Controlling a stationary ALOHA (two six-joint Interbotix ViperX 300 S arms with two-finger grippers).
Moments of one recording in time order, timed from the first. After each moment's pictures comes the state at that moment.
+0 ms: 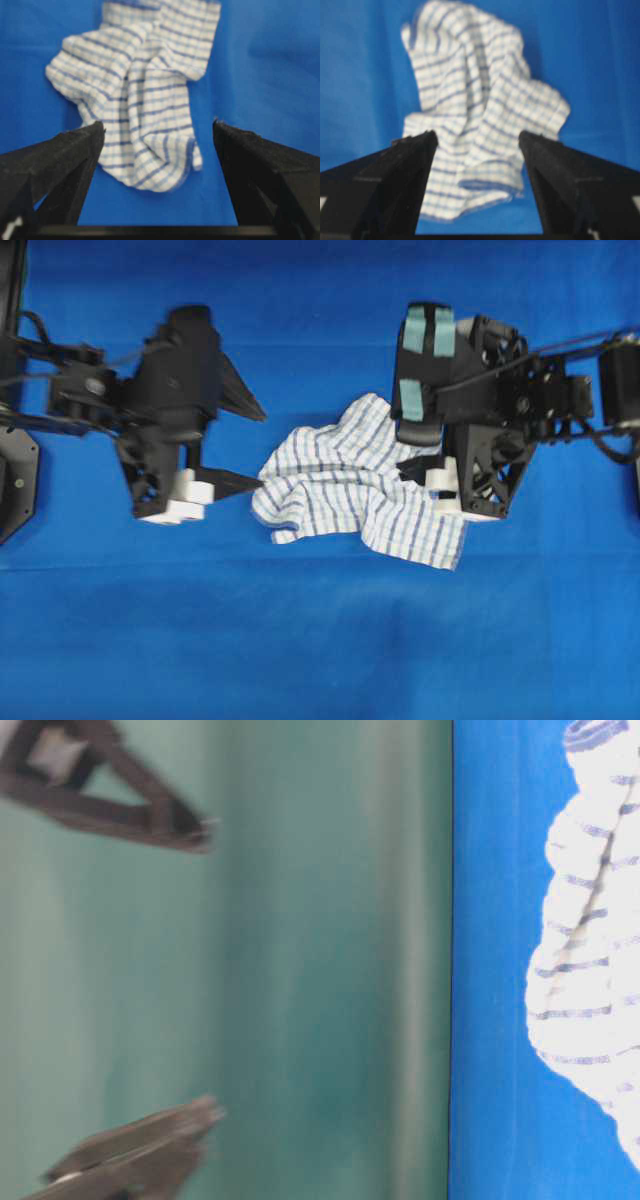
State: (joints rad) left arm -0.02 -0.36 0.55 -0.02 0.44 0.00; right arm 0.06 -0.23 0.32 -0.16 0.87 0.25
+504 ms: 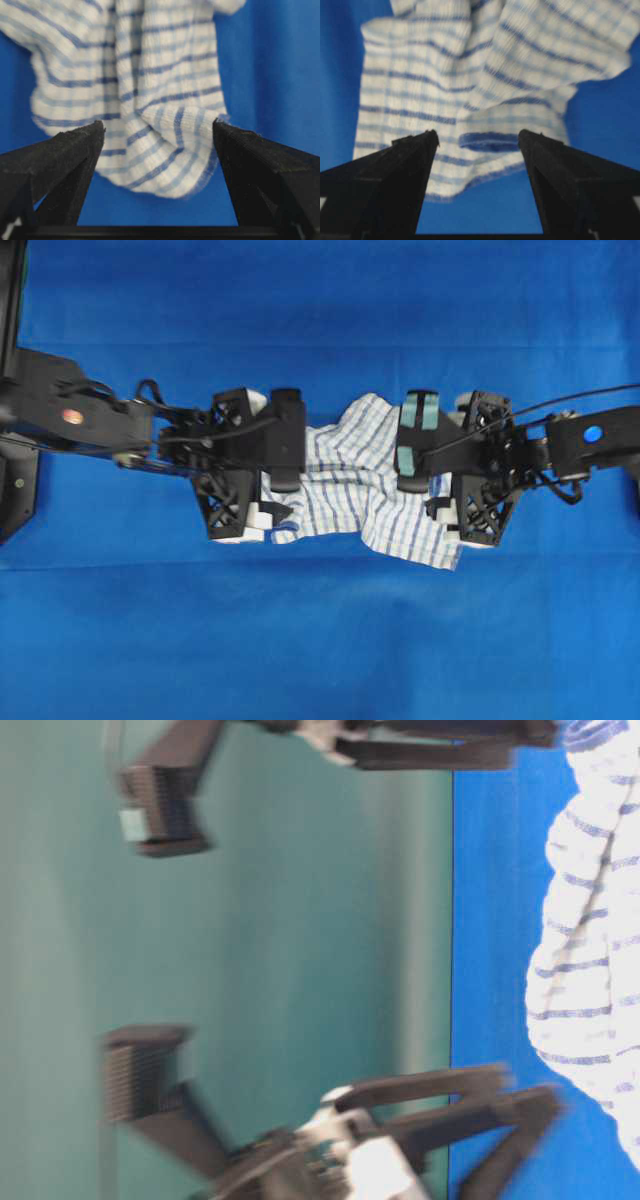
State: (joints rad) left arm -0.03 0.00 0.63 -0.02 0.22 0.00; right arm 0.08 -0.09 0.66 -0.16 0.57 0.34
